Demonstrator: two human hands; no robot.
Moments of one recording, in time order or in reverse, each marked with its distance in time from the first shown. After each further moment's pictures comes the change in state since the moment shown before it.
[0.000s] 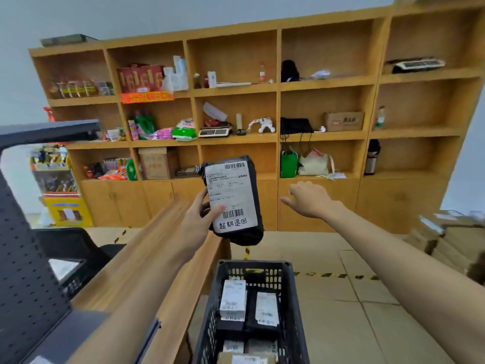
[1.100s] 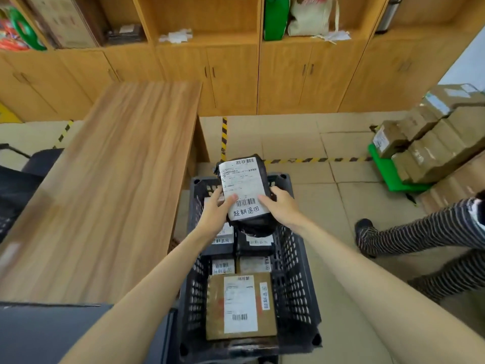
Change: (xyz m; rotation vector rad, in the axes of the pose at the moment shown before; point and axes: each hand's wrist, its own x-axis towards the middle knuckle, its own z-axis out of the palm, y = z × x) left_hand 0.091 -0.307 0.053 -0.010 -0.148 -0.646; right_hand 0.029 -0.047 0.327 1.082 -0.492 0.526
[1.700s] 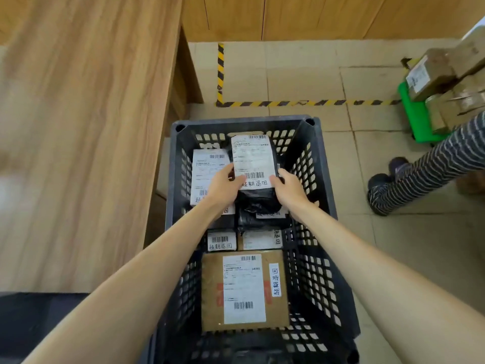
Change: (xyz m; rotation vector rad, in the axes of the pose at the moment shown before) left_hand 0.122 -0.137 0.008 0.254 -0.043 -0.177; right_hand 0.101 0.129 0.080 0.049 0.058 0.200
